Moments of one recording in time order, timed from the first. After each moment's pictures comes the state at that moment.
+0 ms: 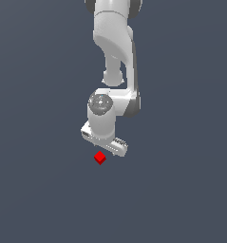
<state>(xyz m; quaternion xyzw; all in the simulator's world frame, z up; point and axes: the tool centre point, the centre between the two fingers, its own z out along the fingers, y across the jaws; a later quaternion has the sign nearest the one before) 0.046 -0.039 0.081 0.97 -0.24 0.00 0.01</state>
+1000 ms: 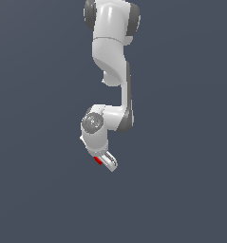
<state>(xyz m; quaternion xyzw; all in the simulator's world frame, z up) 0.065 -0.063 0.020 0.93 -0.38 0.00 0.00</state>
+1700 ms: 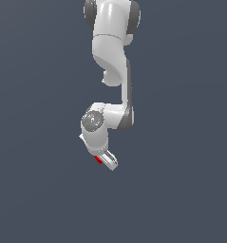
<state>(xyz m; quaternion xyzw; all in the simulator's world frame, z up) 0.063 -0.062 0.027 0.93 -0.38 0.00 0.00</state>
